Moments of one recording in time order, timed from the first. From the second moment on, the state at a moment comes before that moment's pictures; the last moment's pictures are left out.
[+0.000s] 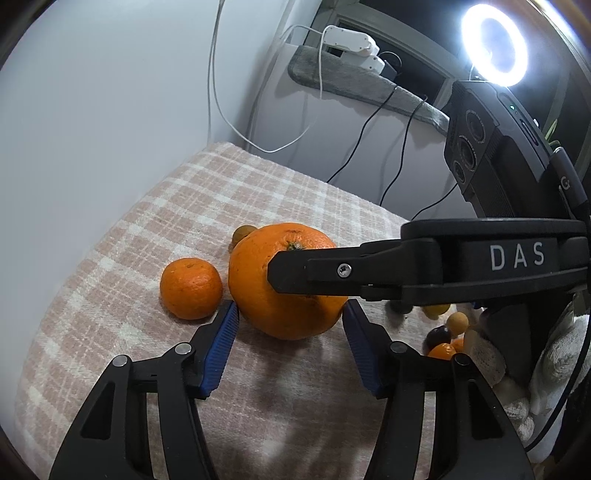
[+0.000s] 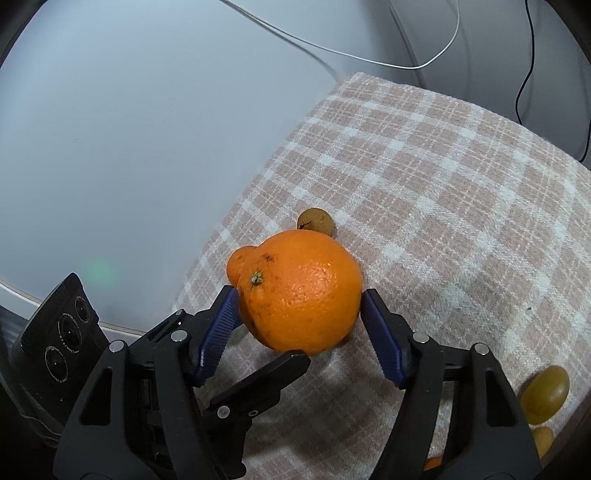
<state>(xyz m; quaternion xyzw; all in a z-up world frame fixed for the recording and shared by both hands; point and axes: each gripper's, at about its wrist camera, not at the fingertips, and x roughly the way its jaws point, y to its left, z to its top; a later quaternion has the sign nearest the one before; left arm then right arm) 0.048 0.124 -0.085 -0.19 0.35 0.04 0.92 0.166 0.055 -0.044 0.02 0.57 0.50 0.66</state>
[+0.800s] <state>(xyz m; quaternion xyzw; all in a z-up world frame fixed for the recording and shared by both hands) 0.036 0.056 -0.053 -0.15 0.32 -0.02 0.93 0.140 -0.049 -0.003 0.05 0.52 0.47 0.71</state>
